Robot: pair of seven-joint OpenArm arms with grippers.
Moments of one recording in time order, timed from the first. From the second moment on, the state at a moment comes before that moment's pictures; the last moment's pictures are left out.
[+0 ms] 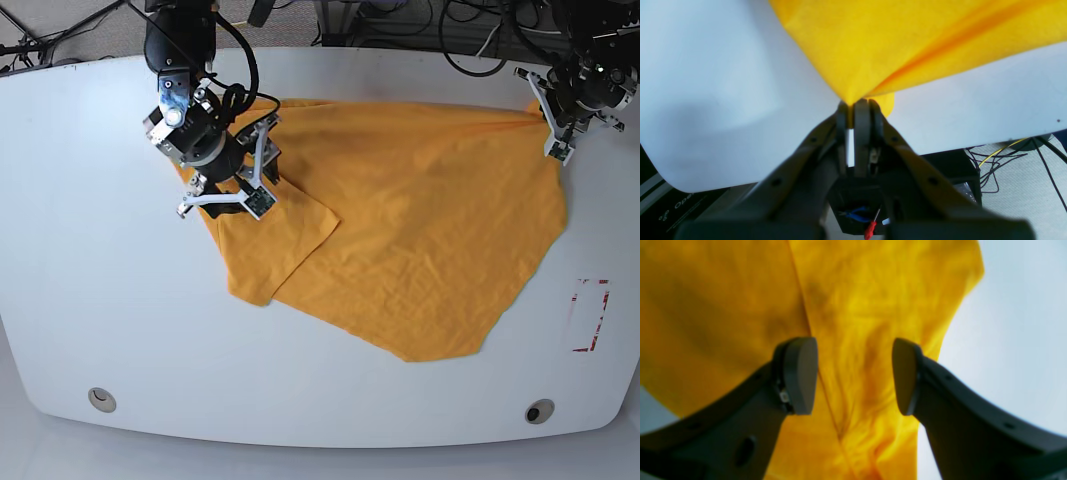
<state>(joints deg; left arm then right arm) 23.2 -16.2 -27.6 114.2 -13.8 -39.3 71.9 -9.4 3.5 -1.1 113.2 -4.3 41.3 -55.6</state>
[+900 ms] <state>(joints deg) 23.3 -16.0 -27.6 114.2 -13.7 -39.1 71.9 5.8 -3.4 -11.3 83.7 -5.0 41.1 -46.8</state>
